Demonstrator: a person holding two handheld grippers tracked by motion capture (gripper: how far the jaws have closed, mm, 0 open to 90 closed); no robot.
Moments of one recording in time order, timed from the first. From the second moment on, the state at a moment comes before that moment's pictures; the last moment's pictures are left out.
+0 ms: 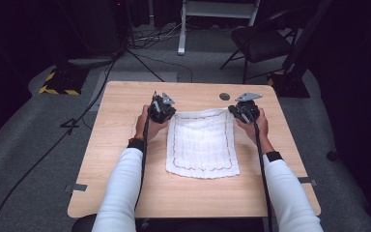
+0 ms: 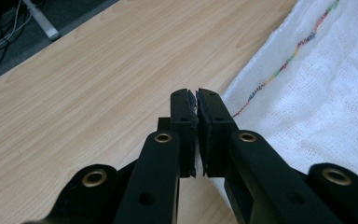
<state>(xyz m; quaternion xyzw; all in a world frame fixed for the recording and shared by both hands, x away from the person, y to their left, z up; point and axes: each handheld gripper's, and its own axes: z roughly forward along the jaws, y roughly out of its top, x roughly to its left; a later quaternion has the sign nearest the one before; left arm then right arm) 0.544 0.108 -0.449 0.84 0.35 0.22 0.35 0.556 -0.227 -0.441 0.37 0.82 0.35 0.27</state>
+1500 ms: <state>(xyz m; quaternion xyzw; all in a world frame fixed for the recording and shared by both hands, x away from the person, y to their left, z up) 0.409 0.123 -0.480 0.90 0.26 0.11 0.34 0.411 -0.249 -0.480 0.27 0.90 0.32 0.15</state>
